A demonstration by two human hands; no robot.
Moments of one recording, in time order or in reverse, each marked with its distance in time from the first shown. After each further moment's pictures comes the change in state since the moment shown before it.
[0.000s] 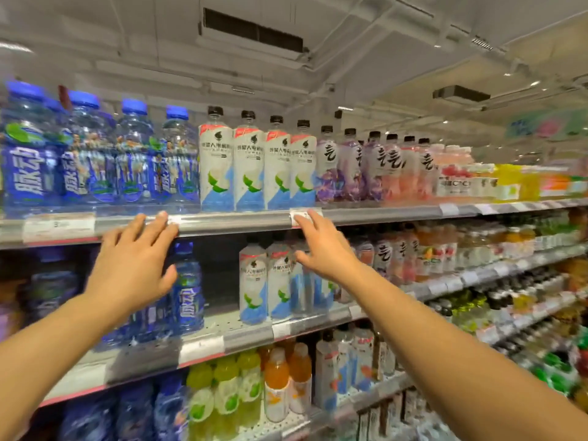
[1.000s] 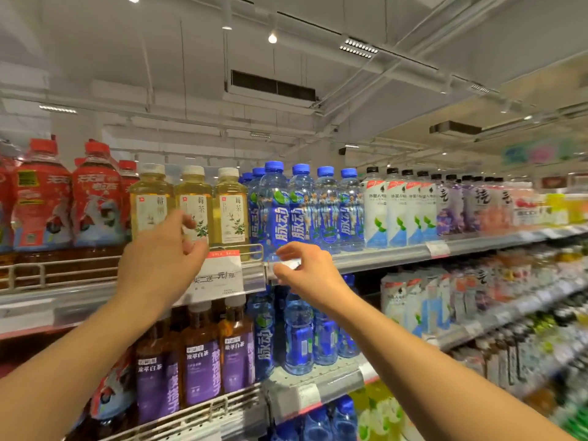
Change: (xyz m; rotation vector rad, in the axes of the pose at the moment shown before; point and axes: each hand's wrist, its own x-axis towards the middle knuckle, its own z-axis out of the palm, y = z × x) left_hand -0.073 -0.343 -0.092 -0.608 0.307 -0.224; right_hand 0.048 -0.452 -0.021 0.649 0.115 0.098
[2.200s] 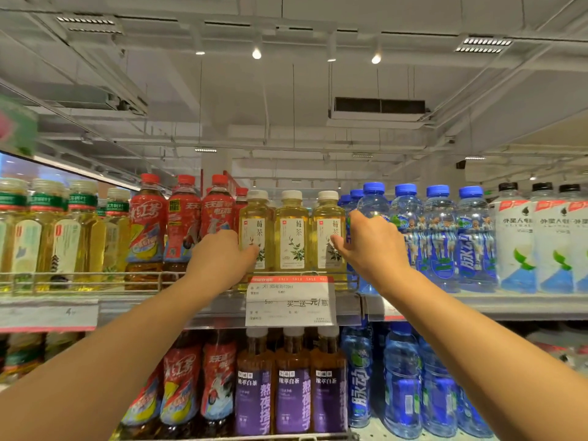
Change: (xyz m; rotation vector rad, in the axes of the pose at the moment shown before) left_hand 0.047 -0.058 -0.025 0.340 -0.132 -0.259; right_hand 0.102 -0.047 0.019 -0.471 0.309 -0.300
